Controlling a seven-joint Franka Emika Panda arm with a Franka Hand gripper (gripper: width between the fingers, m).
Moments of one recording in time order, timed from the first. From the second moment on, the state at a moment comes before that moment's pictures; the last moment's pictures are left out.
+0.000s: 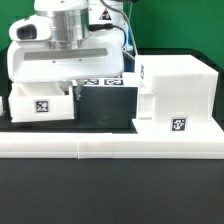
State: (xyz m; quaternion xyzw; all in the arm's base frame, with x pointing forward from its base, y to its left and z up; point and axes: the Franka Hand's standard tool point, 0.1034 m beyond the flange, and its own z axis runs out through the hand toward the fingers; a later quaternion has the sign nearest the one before) arm 0.507 -0.083 0.021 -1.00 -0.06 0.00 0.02
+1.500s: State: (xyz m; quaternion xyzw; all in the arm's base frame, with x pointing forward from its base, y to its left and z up) arm 0.514 -0.074 0.016 -0.89 -0.46 0.02 0.00
